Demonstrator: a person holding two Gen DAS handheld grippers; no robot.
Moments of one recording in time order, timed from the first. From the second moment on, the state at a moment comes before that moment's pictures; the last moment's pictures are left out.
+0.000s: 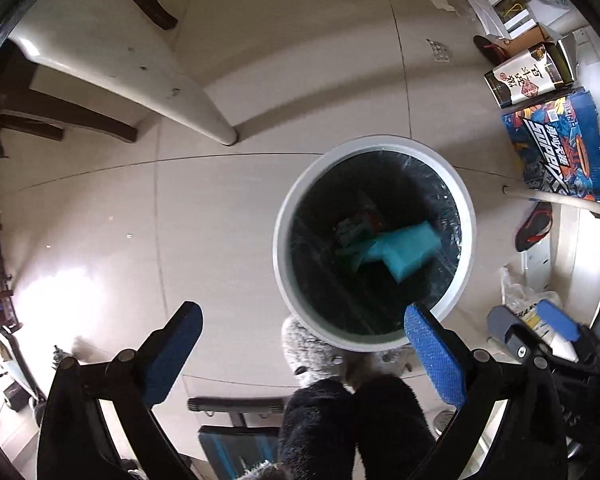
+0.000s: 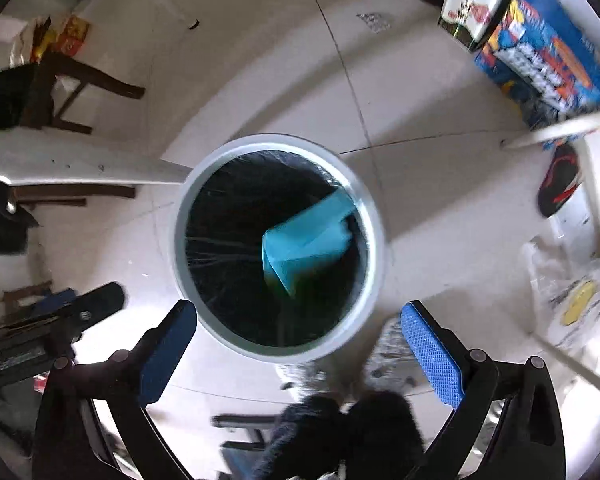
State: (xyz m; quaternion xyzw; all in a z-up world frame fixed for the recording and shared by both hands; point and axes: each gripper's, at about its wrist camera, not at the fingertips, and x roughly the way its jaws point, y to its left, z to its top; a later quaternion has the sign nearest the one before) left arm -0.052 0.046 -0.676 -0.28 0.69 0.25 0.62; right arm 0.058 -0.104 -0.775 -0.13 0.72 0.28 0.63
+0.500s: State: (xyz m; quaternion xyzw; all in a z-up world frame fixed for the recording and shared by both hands) left arm -0.078 0.020 -0.550 -0.28 0.67 0.27 0.63; right arm 0.047 -0.129 -0.653 -0.21 0.69 0.25 0.65
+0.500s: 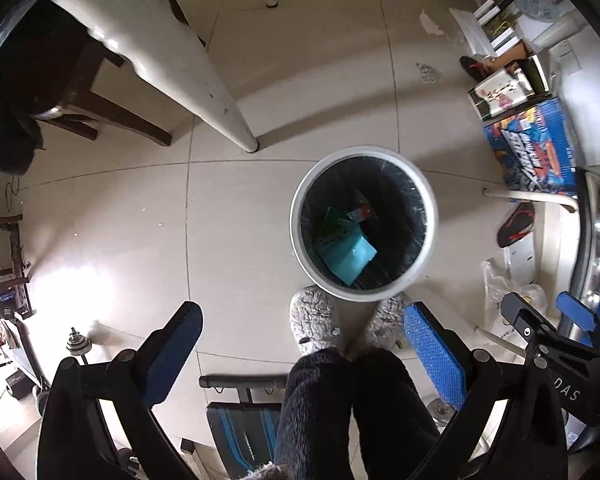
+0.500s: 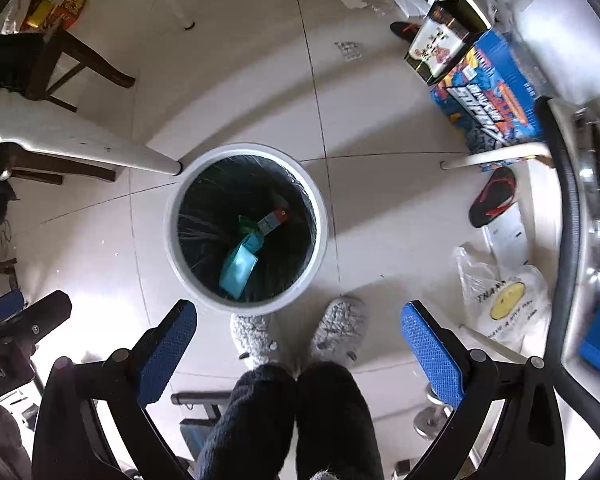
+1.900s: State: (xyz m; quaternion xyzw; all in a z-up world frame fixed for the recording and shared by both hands) left arm 0.228 0.075 -0.376 0.03 0.74 0.15 0.66; right arm 0.332 -0.108 -0.341 -0.21 0.67 0.26 0.66
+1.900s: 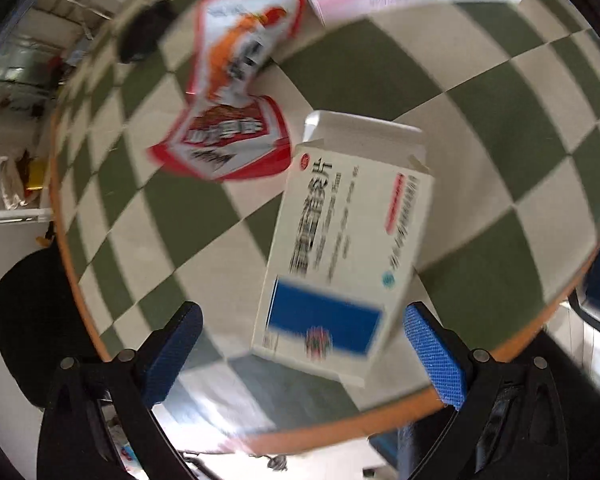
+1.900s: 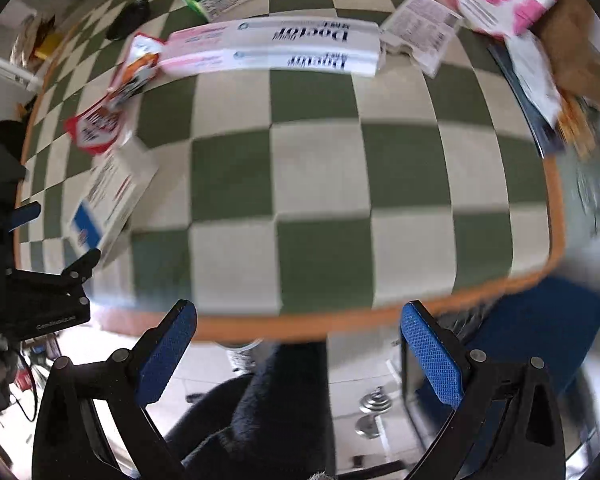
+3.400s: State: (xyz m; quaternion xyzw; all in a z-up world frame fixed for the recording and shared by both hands) left arm 0.217 0.106 -0.385 -0.30 0.65 0.32 0.62; right arm 0.394 0.019 -0.421 -0.31 0.64 0.35 0.61
